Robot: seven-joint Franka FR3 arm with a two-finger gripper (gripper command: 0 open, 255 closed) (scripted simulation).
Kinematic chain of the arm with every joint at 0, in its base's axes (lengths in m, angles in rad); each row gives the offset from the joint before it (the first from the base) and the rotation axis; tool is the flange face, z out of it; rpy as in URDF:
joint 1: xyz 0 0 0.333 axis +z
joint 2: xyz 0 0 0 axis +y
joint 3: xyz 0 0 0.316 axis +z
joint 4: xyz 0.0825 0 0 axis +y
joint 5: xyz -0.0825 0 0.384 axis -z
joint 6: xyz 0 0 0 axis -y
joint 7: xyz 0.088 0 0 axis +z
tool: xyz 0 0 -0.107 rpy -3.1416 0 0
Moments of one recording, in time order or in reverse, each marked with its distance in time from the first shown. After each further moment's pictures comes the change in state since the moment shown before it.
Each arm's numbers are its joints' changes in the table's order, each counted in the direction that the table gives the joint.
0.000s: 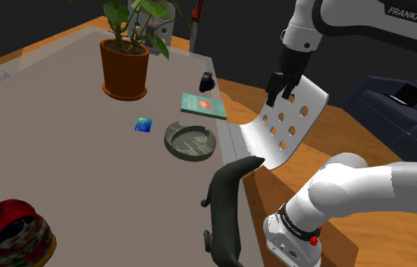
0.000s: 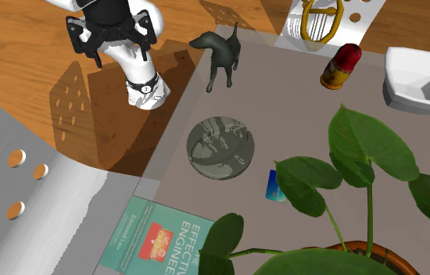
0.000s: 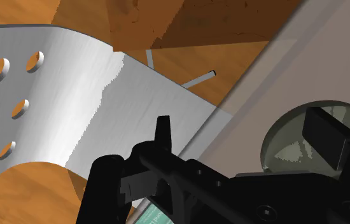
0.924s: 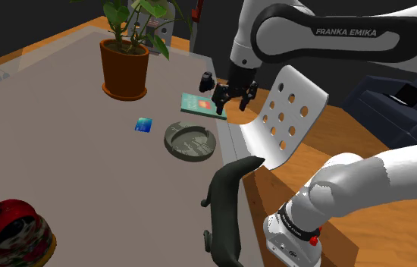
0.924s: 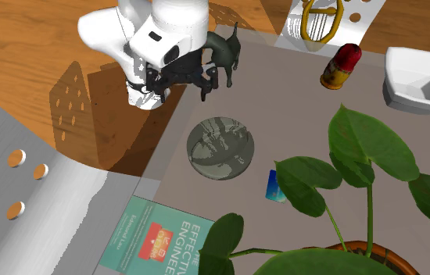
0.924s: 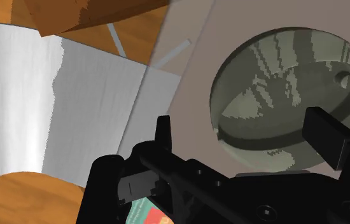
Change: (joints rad) arm -0.010 0.248 0.220 0.017 -0.128 0.326 -0.386
